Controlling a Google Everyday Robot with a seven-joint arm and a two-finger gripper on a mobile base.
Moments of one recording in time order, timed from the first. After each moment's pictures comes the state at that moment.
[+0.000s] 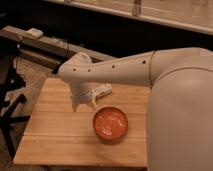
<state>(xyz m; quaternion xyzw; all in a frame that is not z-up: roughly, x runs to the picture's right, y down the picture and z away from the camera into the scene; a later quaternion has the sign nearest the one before) -0.104 0.103 0.703 -0.26 0.23 0.64 0.68</state>
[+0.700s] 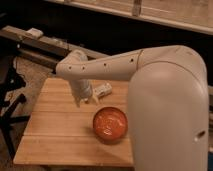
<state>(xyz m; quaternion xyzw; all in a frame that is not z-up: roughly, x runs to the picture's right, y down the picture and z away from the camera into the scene) -0.087 0.074 0.745 -0.20 0.27 0.65 0.68</state>
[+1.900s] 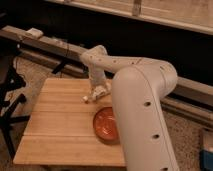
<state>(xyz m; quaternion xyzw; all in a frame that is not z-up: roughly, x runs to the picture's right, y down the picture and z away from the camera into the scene) -0.035 0.025 0.884 -0.26 0.24 0.59 0.72</state>
